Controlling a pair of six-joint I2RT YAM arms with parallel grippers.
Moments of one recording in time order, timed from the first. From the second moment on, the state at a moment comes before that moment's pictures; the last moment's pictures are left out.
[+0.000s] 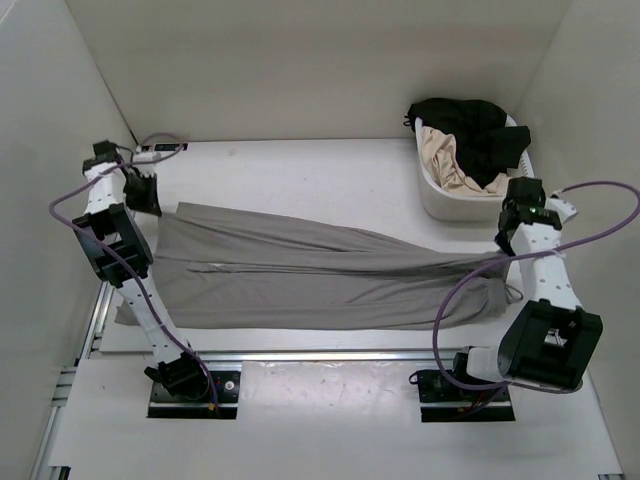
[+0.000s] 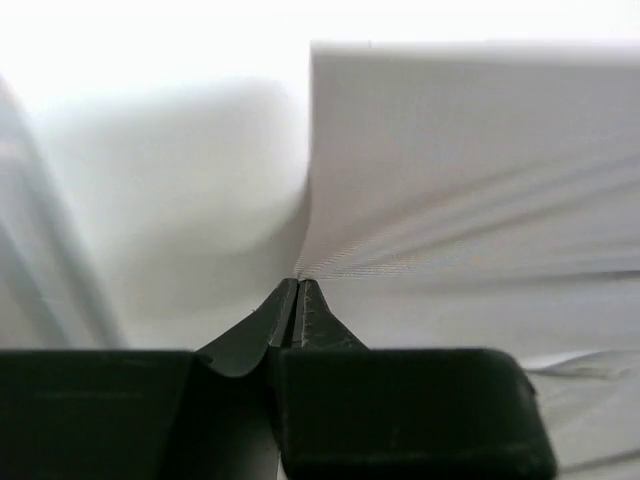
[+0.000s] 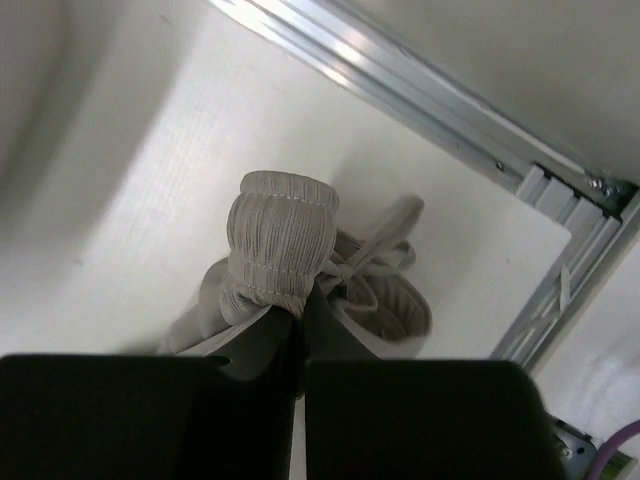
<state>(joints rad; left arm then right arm) 0.42 2.24 1.91 -0.96 0.33 0.50 -0.20 1.32 1.05 -0.83 0.51 0.64</state>
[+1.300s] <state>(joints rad) 0.78 1.64 1.38 -1.02 0.34 0.74 -0.55 1.08 0.76 -0.72 0.03 0.63</state>
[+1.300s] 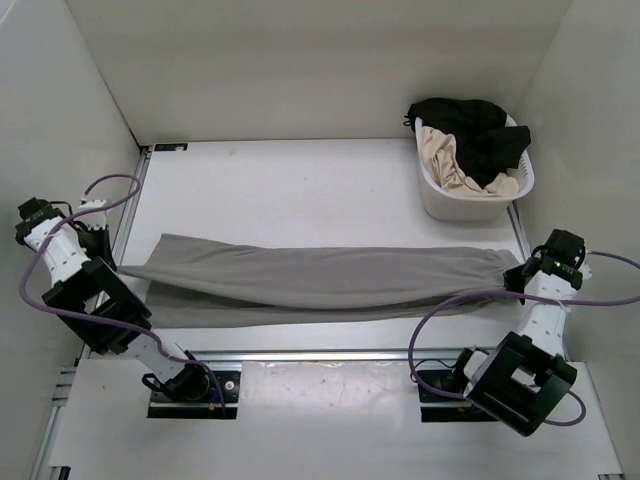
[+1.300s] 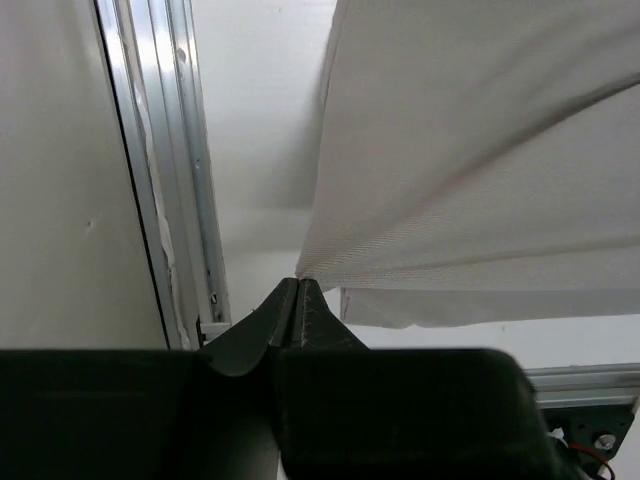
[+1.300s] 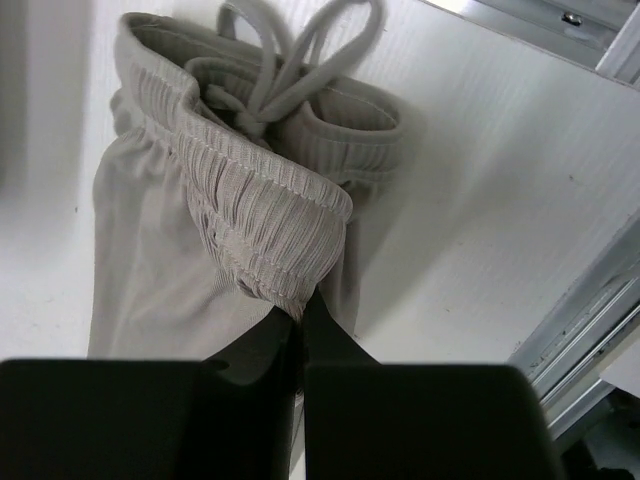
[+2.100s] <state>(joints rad) 0.86 1.64 1.11 -1.06 0.19 0.93 -0.76 1.11 0.72 -0.82 0.01 0.62</state>
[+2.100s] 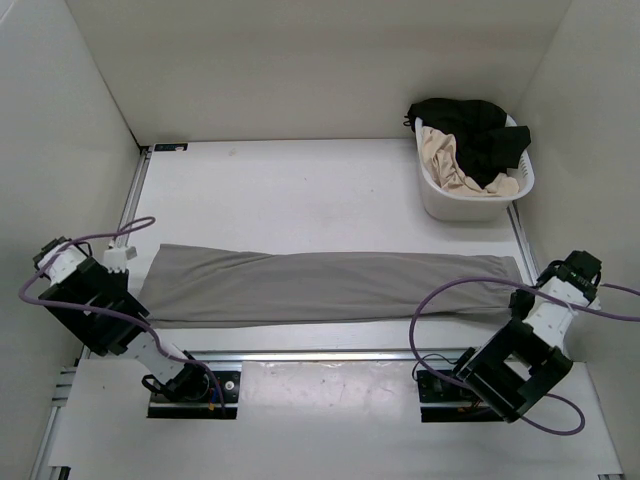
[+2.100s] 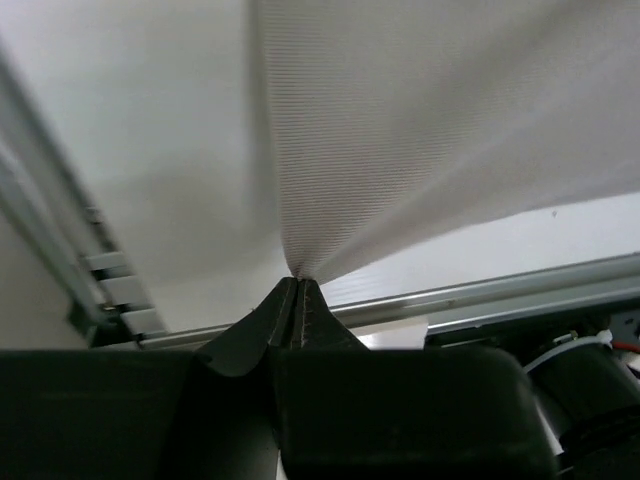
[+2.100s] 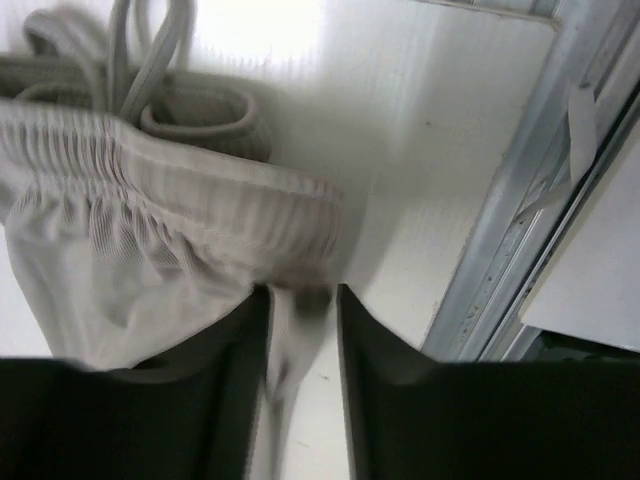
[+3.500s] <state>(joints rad) 0.62 1.68 1.26 -1.16 0.28 0.87 -0.49 1.46 0.77 -0.66 0.26 0.86</state>
